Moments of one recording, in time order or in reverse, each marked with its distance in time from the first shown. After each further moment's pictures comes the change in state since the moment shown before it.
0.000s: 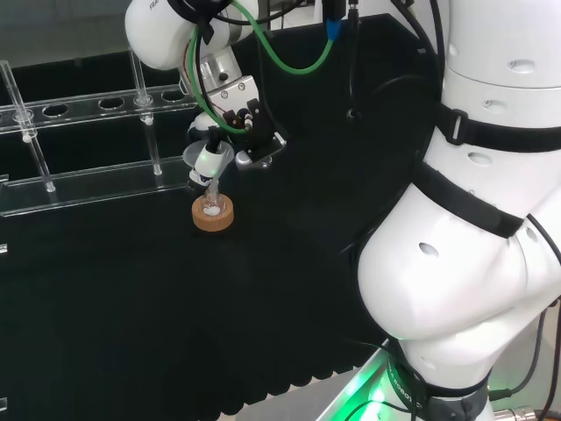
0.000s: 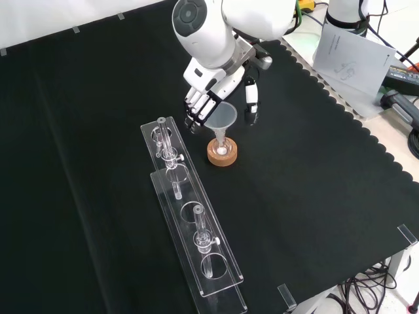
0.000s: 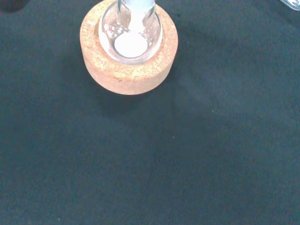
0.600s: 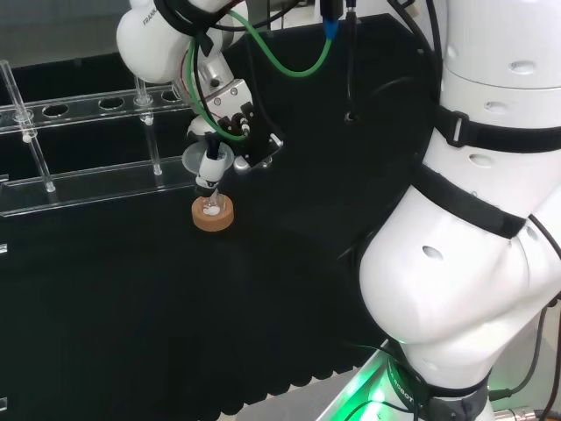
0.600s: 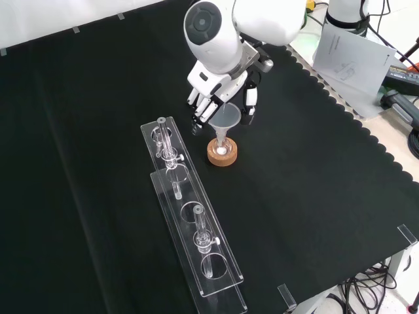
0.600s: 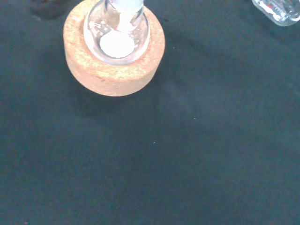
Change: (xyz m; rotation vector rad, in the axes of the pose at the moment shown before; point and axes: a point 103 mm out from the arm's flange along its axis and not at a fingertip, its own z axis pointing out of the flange) arm 0.003 0.002 0.001 -0.030 -0.109 0.025
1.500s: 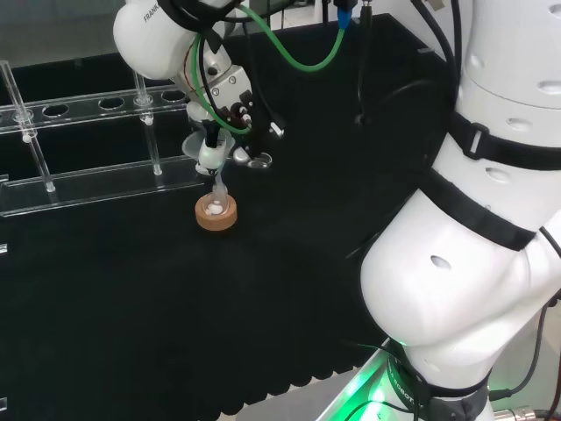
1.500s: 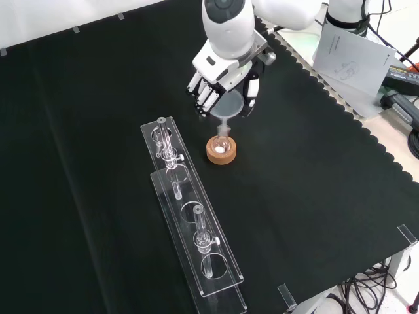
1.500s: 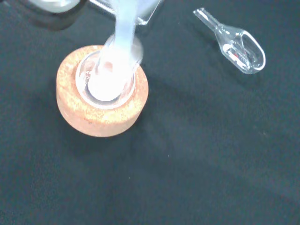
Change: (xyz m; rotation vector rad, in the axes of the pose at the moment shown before) arm -0.007 -0.016 -0.027 -0.118 -0.043 0.031
